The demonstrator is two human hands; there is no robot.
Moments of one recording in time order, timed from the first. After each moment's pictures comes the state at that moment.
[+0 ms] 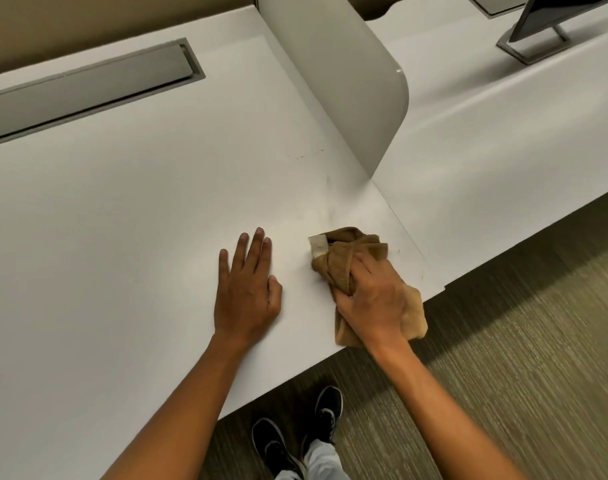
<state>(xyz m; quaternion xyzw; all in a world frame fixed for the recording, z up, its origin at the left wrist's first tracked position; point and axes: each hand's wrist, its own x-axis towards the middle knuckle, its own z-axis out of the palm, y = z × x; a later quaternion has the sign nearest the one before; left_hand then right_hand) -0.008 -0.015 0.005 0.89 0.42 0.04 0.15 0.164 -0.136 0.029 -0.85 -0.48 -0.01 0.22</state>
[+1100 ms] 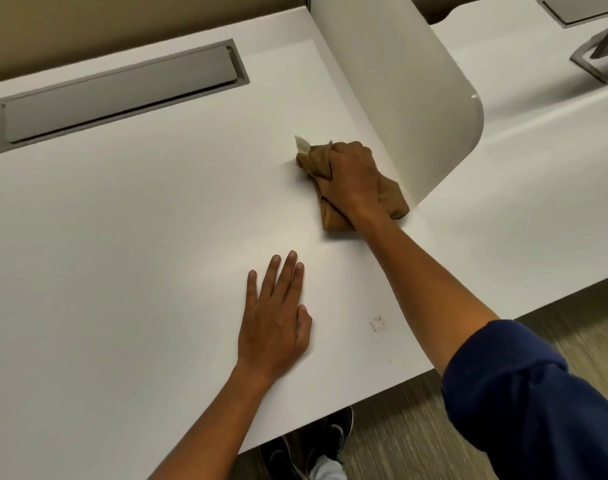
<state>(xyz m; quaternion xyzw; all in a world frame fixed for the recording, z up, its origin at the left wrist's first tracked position) -0.010 -0.012 -0.003 0.90 0.42 0.05 0.14 0.235 0.117 0.028 -0.79 -0.59 0.01 0.18</state>
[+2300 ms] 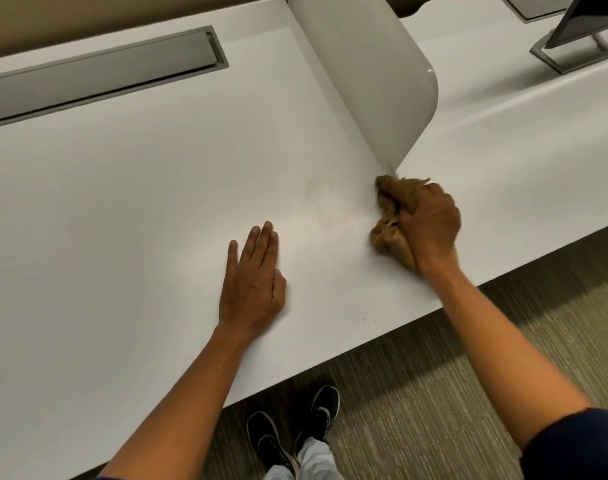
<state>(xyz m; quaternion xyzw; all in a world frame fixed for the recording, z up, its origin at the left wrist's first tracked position) -0.010 -0.013 0.000 0.89 0.42 0.07 0.16 0.290 -0.071 0.034 -0.87 -0.44 -0.02 0.21</state>
